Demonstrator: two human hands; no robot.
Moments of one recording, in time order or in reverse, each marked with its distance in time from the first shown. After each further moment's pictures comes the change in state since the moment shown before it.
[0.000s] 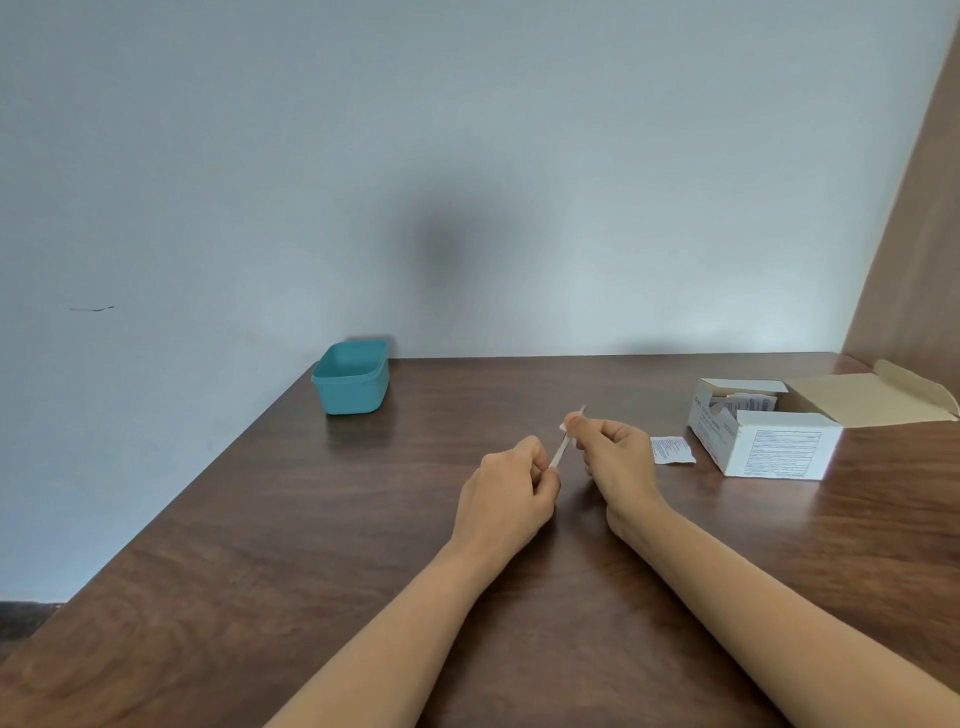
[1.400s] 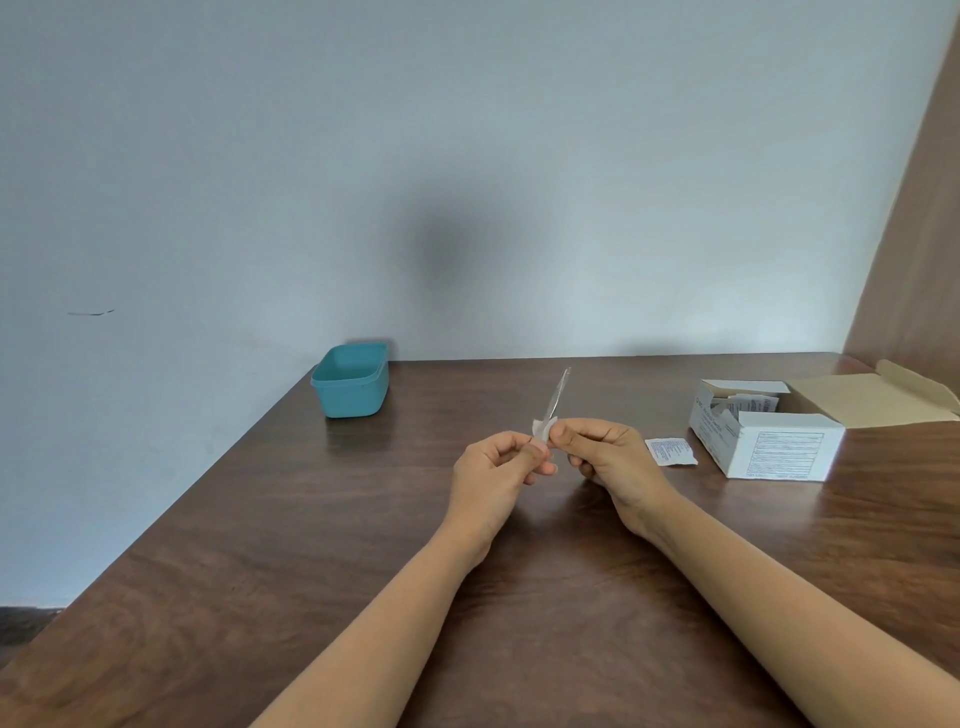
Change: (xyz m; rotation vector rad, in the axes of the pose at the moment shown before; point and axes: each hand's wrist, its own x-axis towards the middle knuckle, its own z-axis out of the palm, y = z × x) left_hand 0.008 -0.002 -0.010 -0.802 0.000 -0.276; right_hand -0.005 -0.013 -0.012 0.045 -0.367 -0.021
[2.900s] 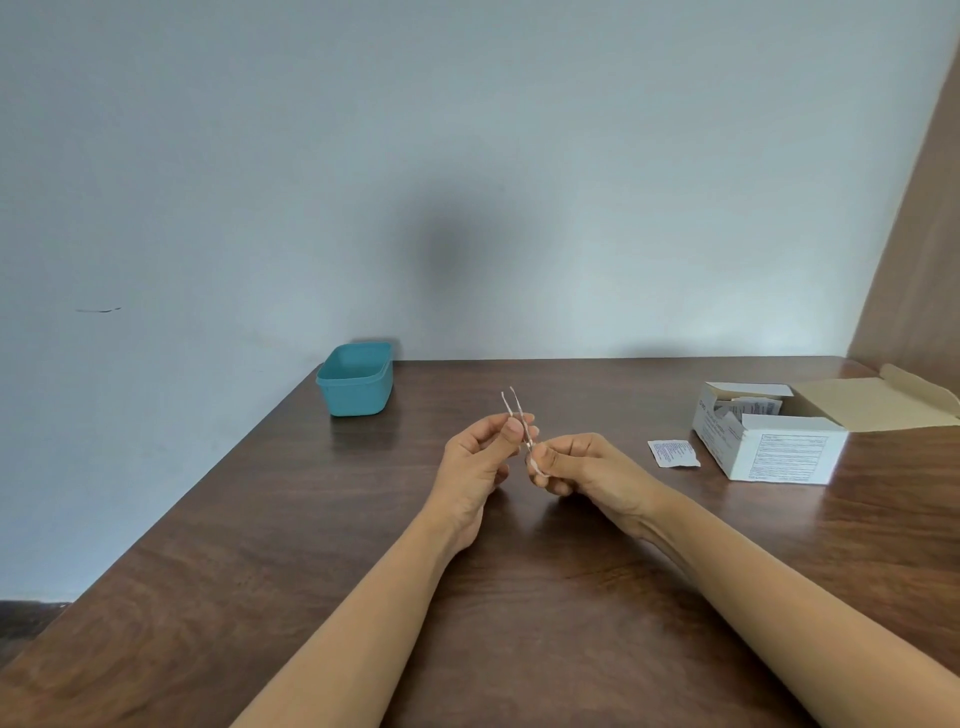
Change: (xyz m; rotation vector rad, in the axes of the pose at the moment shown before) left_hand 0.004 0.008 -0.018 -0.294 -0.070 -0.068; right_hand -0.004 -0.004 0.008 -0.117 -0.446 -0.006
